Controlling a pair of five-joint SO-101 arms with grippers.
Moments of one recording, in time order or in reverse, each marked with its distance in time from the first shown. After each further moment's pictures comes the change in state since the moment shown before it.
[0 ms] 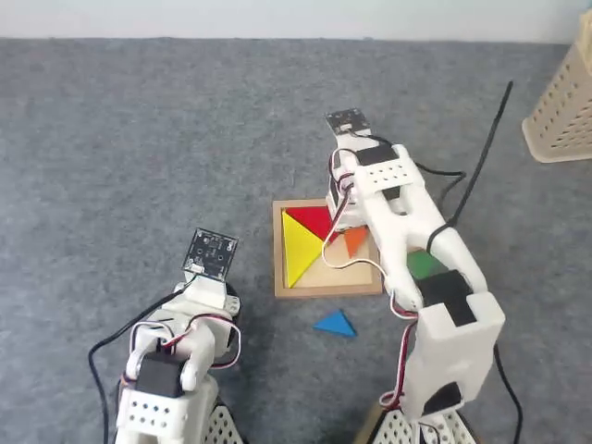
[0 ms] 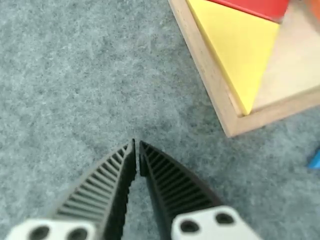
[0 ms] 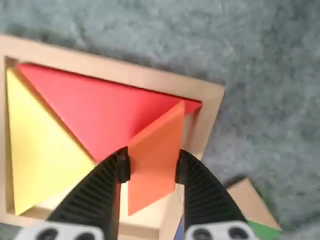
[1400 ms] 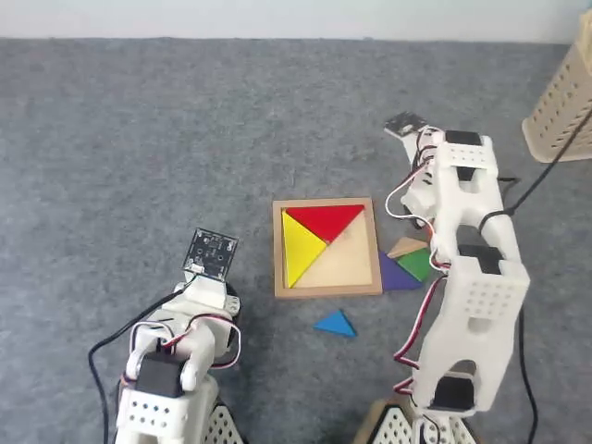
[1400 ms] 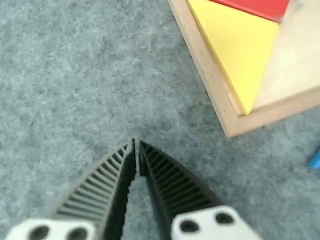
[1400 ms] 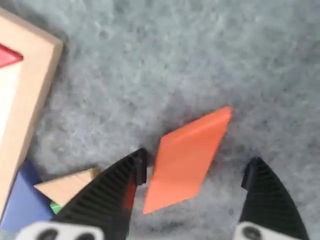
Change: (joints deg) left arm 0.0 0.0 0.0 0.0 0.0; right arm 21.6 18.1 -17.0 5.3 35.9
